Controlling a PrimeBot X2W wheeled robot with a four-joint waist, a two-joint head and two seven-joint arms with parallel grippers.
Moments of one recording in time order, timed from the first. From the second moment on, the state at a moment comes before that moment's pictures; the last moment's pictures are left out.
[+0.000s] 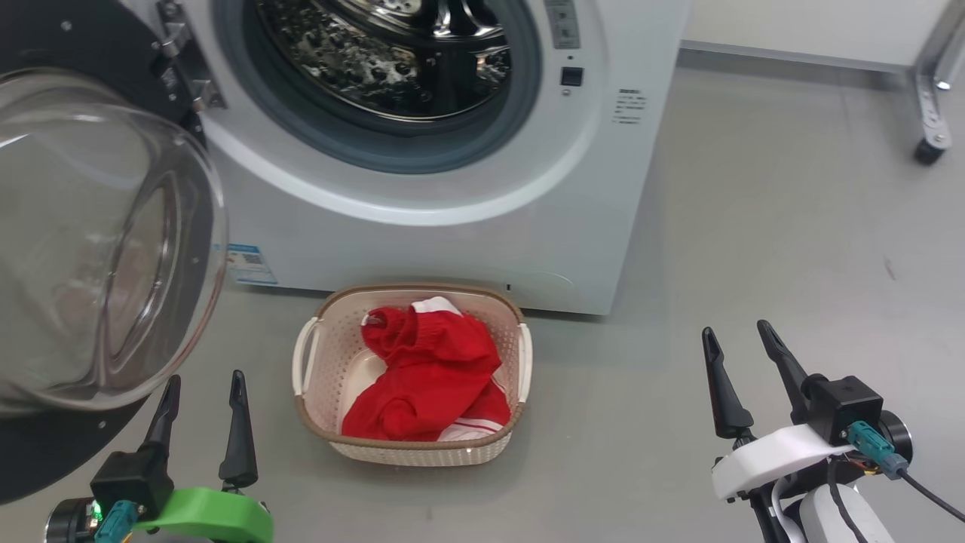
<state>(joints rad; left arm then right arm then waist) 0.01 0.04 -0.03 0.19 -0.26 0.02 -0.25 -0.05 -0.04 0.11 0.27 0.22 0.08 -0.26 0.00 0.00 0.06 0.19</state>
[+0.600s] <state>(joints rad) 0.03 0.04 -0.04 0.22 -0.29 0.04 -0.25 -0.05 -0.04 0.14 0.27 0.19 0.09 -0.26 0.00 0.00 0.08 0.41</state>
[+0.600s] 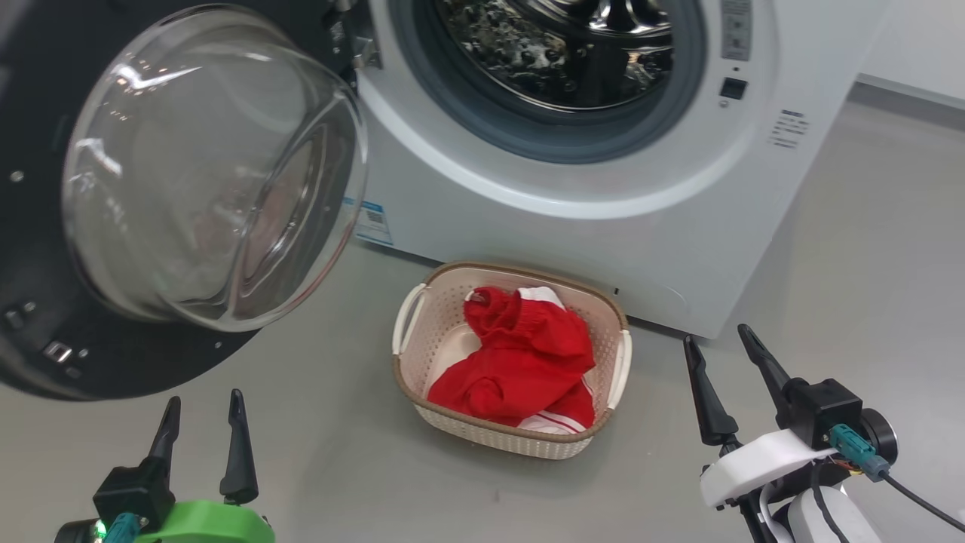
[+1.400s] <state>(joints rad) 0.08 0.04 0.05 0.20 -0.36 0.09 -0.25 -0.12 -0.05 0.30 0.33 0.19 0.11 -0.26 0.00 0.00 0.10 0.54</state>
